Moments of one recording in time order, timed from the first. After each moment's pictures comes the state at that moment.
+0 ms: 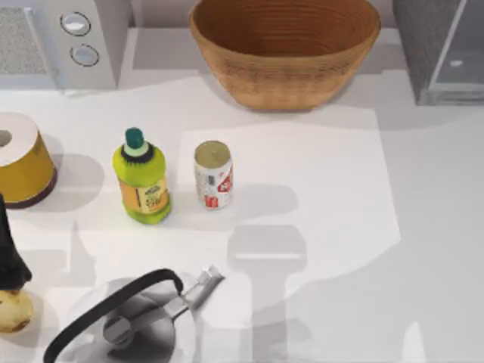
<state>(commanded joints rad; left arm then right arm) 0.00 0.00 0.00 0.00 0.00 0.00 -0.26 2.35 1.34 1.01 -0.22 -0.01</state>
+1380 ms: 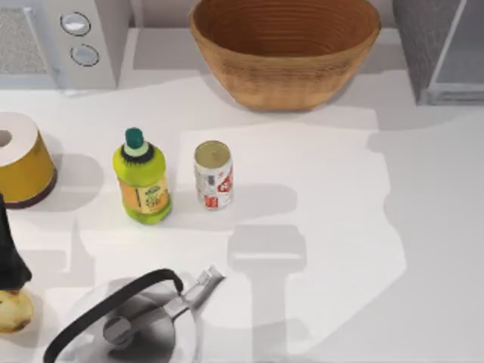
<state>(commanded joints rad) 0.00 0.00 0.00 0.00 0.00 0.00 -0.31 2.05 1.07 0.98 -0.27 -0.01</state>
